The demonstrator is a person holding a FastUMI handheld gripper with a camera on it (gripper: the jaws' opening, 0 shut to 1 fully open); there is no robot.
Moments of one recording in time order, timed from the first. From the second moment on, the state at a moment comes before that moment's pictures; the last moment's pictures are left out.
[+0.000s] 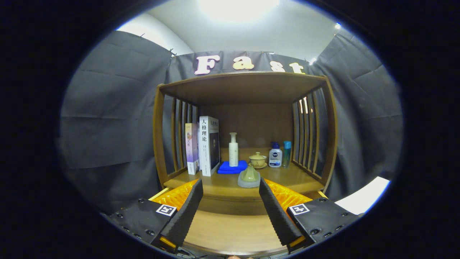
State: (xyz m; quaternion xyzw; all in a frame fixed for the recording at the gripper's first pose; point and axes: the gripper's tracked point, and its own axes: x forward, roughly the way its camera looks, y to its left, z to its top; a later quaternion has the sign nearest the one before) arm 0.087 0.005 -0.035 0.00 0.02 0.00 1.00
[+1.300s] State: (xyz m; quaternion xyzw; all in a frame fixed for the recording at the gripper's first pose) arm 0.002 -0.014 -0.215 -0.01 0.09 -0.04 0.99
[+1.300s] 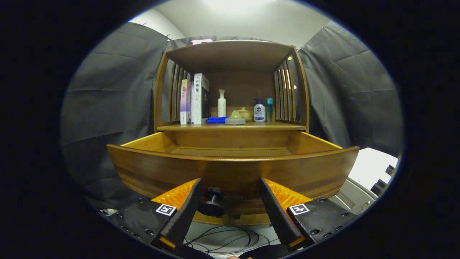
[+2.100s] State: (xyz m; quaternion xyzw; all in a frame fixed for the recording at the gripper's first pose) arm 0.017 -0.010 -0.217 -0.01 0.08 -0.06 0.99
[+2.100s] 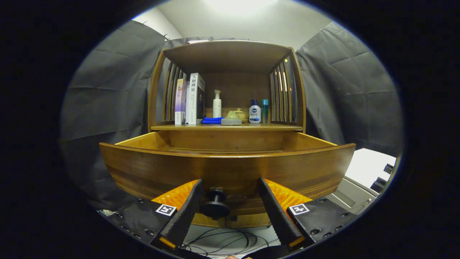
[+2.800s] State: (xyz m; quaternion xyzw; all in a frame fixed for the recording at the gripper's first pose) arm 0.071 -0.009 -0.214 0.02 0.08 -0.07 0.99
